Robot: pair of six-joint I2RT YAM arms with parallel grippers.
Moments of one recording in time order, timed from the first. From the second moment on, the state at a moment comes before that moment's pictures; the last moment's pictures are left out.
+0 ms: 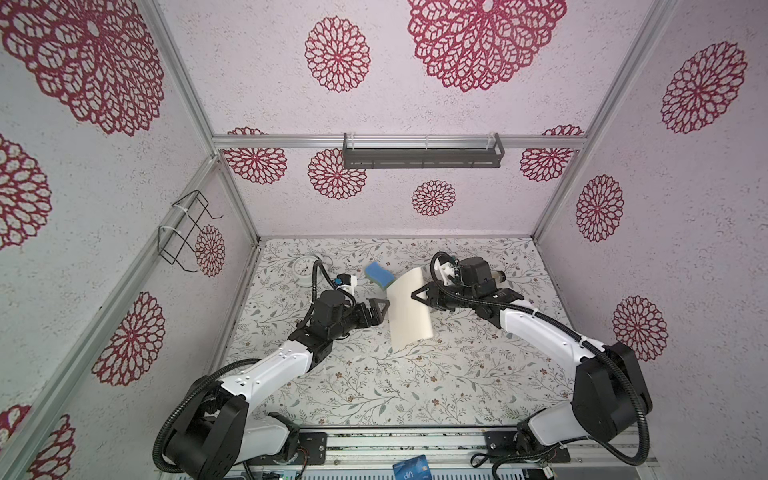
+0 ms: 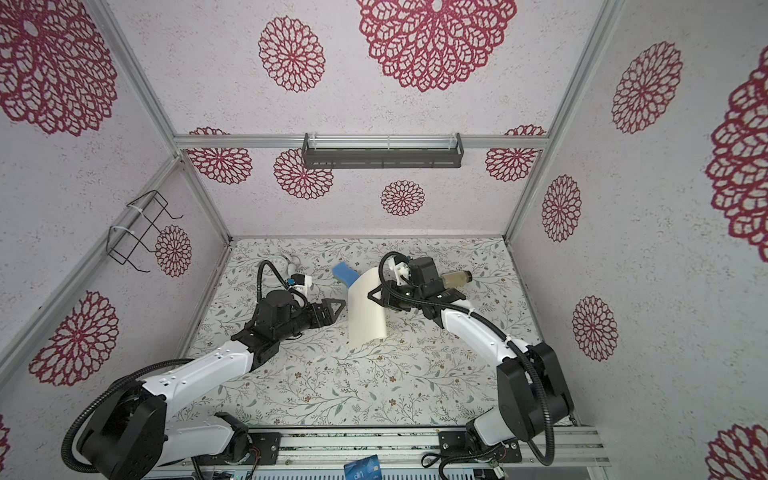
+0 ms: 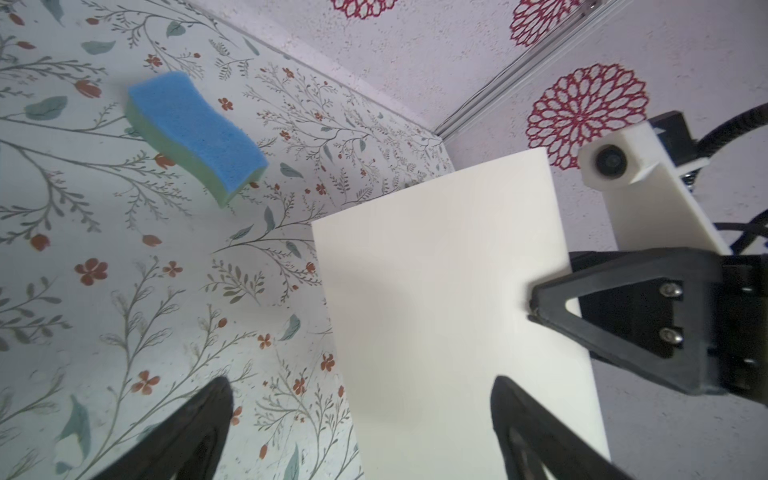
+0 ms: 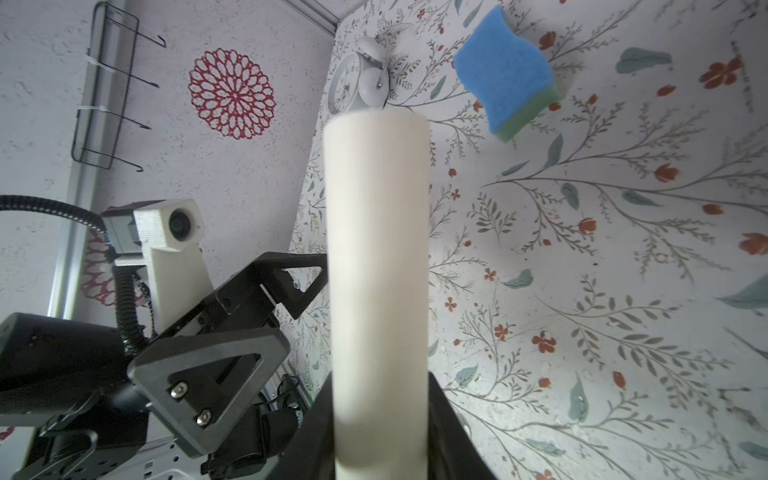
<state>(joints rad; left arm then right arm) -0.48 1.29 0.64 0.26 0.26 -0.69 0.45 1.47 1.05 -0.17 -0.61 0.69</state>
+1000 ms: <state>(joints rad) -0.47 1.43 0.57 0.80 0.51 -0.91 0.42 1.44 0.93 0.18 -0.66 0.93</state>
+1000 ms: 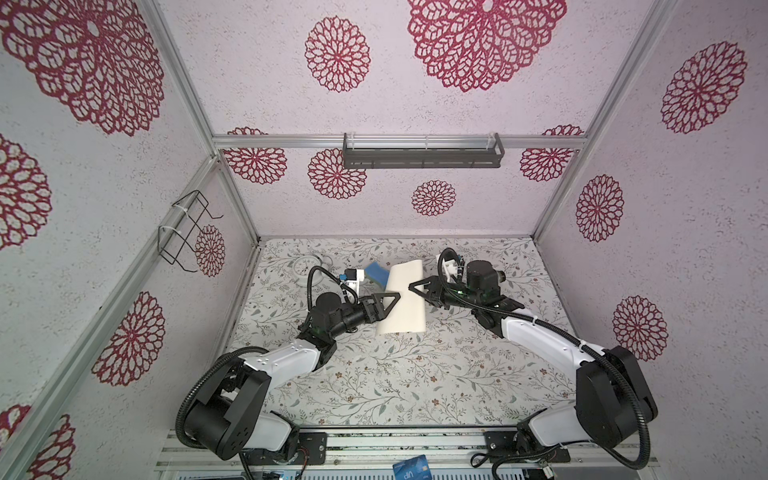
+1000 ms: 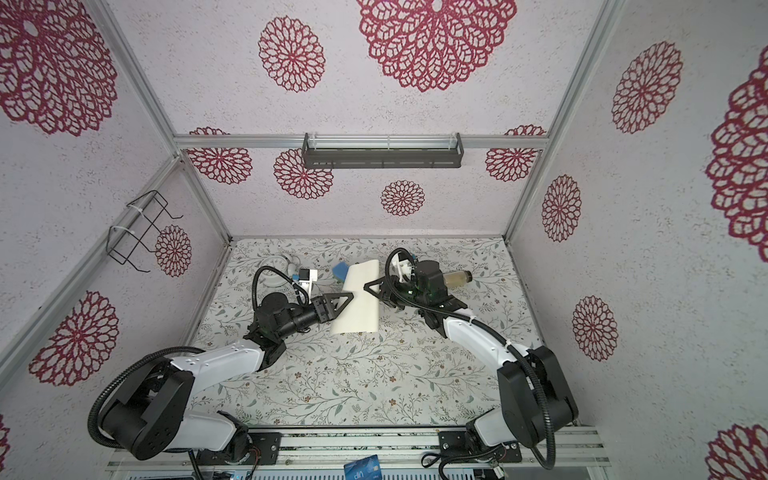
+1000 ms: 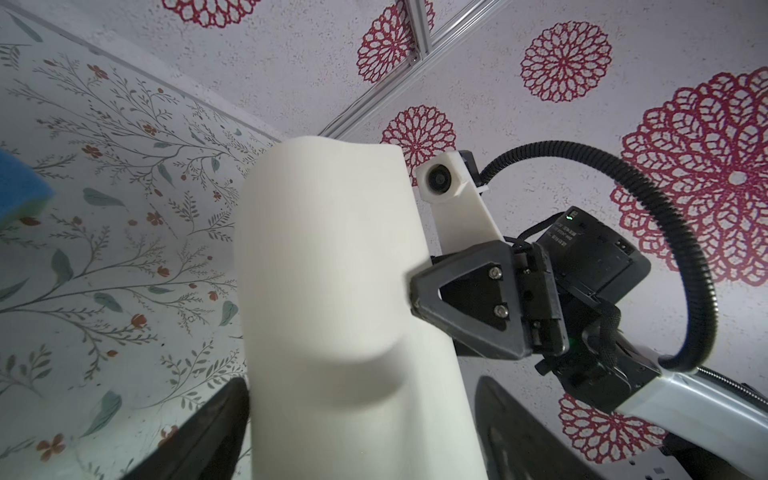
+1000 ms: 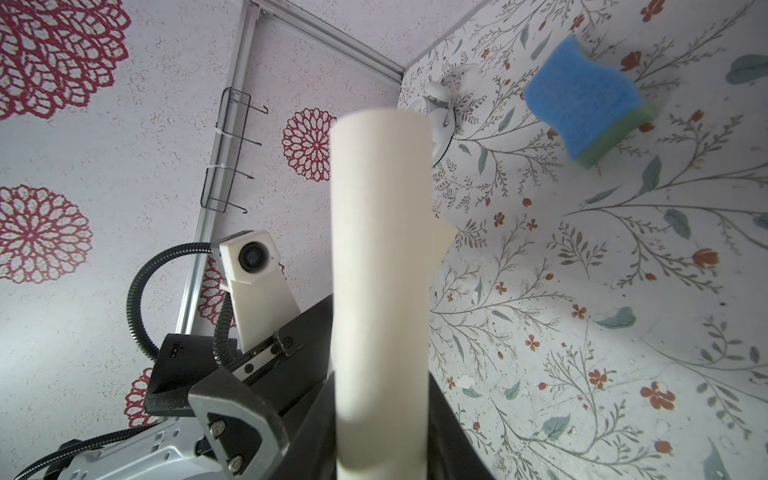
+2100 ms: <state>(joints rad) -0.37 1.42 0.54 0.87 0.52 -0.97 0.45 1.41 0.98 0.31 -0.69 1.04</state>
